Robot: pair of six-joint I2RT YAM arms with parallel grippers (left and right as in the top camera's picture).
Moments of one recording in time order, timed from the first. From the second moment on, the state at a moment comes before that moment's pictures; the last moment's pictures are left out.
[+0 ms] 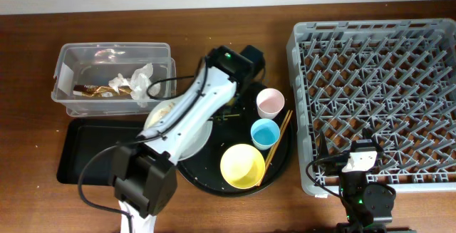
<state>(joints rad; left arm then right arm) -0.65 2.04 1.89 -1.52 -0.24 -0.80 -0.02 0.01 0.01 -0.07 -0.02 -0.08</state>
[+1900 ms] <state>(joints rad) 0.29 1.92 1.89 -1.64 0.49 -0.18 -0.02 0.01 0.01 -0.07 -0.02 -0.08</state>
